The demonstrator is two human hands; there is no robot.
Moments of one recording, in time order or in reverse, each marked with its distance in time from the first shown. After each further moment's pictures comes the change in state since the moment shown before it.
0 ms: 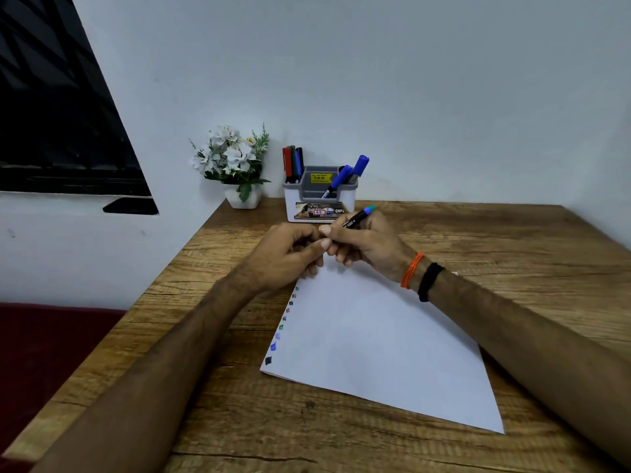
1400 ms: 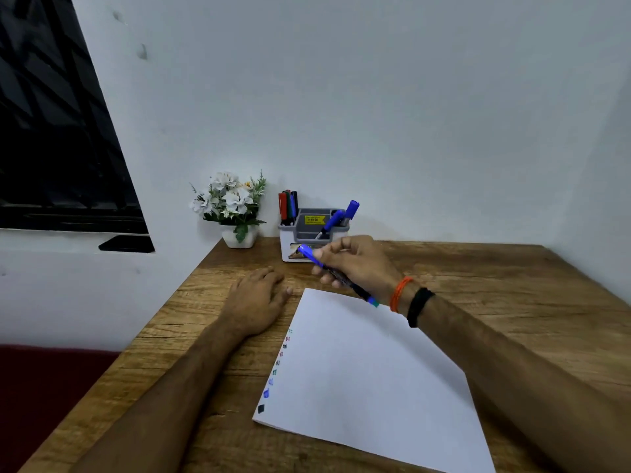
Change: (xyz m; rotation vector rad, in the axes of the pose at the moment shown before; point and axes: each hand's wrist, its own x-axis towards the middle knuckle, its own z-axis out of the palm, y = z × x) left_hand 0.007 -0.053 -0.012 0.701 0.020 -0.290; right_hand 0.010 -0.031 0.004 -0.057 0.149 0.167
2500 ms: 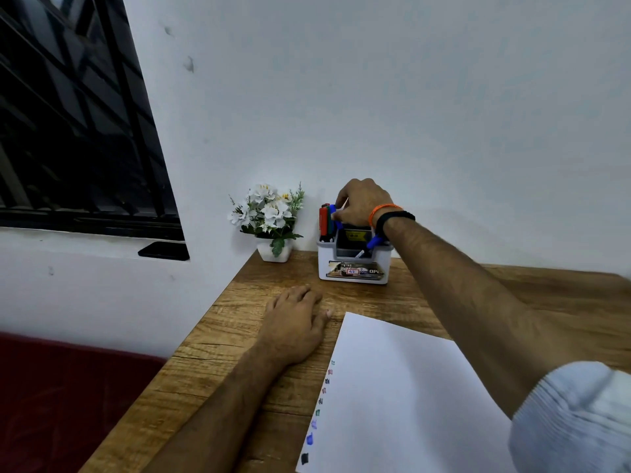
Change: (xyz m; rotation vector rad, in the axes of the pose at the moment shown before) left_hand -0.002 0.003 -0.001 0.019 0.008 -0.015; right_hand 0.174 -0.057 0.008 -1.122 0.157 -0.240
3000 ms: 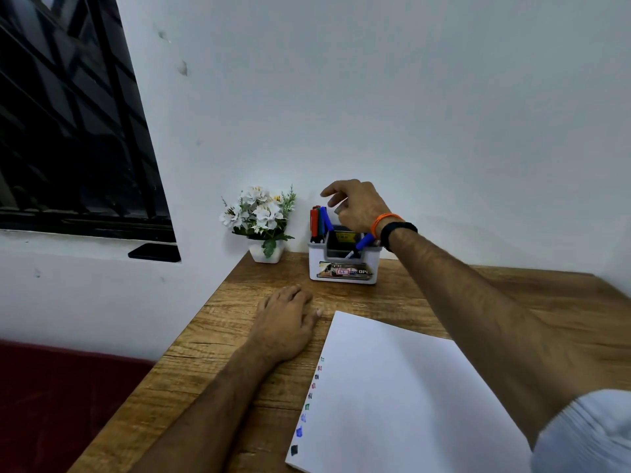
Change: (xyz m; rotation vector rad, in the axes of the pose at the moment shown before) left_hand -0.002 0.002 -0.004 -0.004 -0.027 -0.008; right_hand -0.027 0.002 -0.008 0.292 0.090 -0.074
